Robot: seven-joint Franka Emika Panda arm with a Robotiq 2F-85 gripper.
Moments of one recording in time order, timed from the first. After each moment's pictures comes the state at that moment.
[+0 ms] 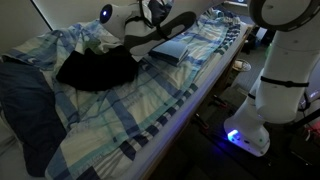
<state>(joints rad) 0.29 0.24 0.12 -1.81 -0.69 1.86 0.85</state>
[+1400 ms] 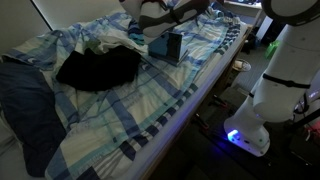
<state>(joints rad) 0.17 0.14 0.06 -1.85 -0.74 1.84 1.01</state>
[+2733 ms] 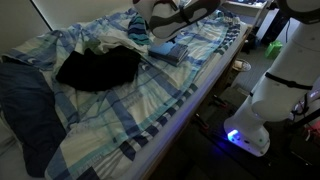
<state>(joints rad) 0.11 0.05 0.05 -2.00 -0.66 1.84 1.03</state>
